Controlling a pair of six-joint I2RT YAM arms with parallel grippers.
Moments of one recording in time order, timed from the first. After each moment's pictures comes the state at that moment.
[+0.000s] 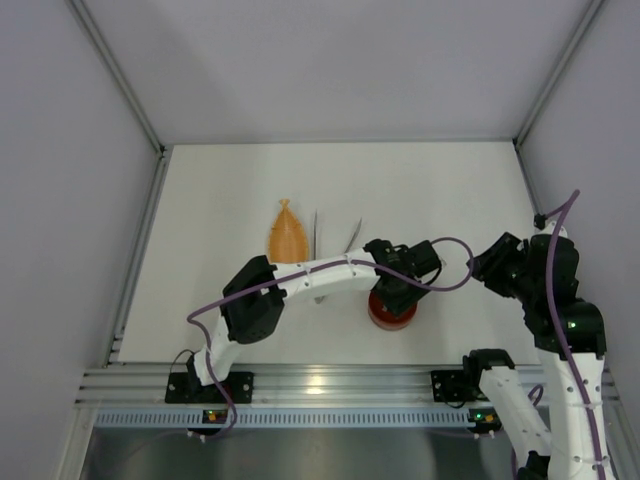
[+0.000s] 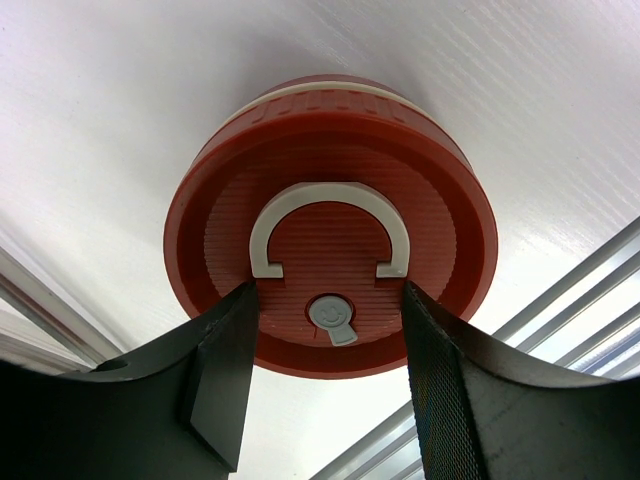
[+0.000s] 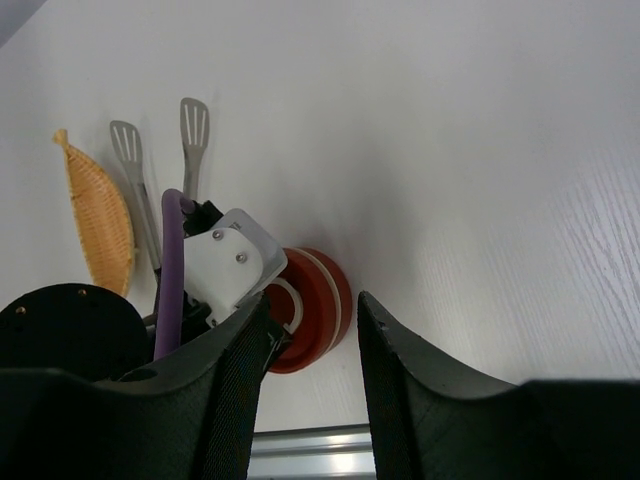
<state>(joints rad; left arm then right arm) -1.19 2.13 1.81 -0.89 -0.09 -0.22 0.02 0.60 1.02 -1.04 -0.05 0.56</state>
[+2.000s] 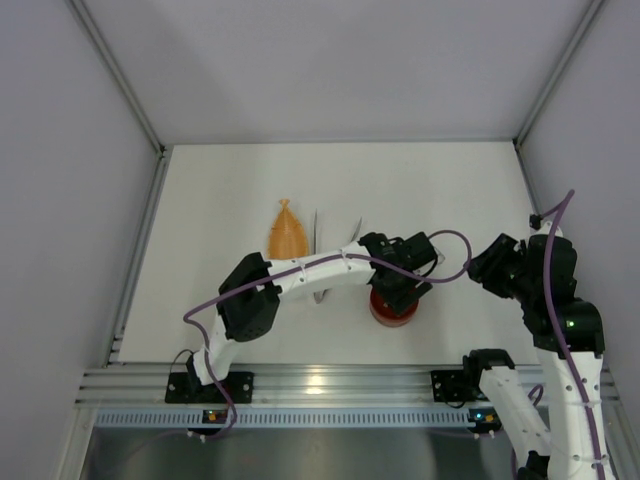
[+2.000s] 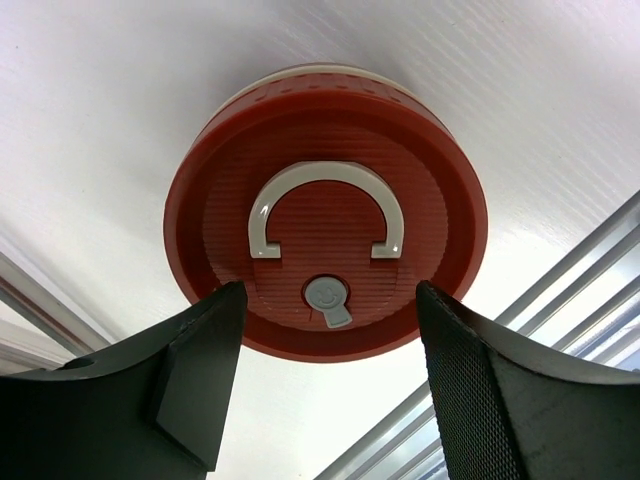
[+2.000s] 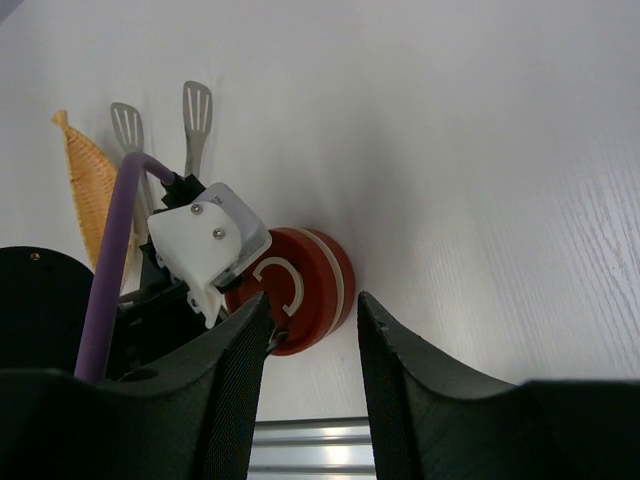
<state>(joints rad) -1.16 2.11 1.83 -0.89 -0.04 -0.20 0.02 0.60 1.01 -1.04 -0.08 0.54</state>
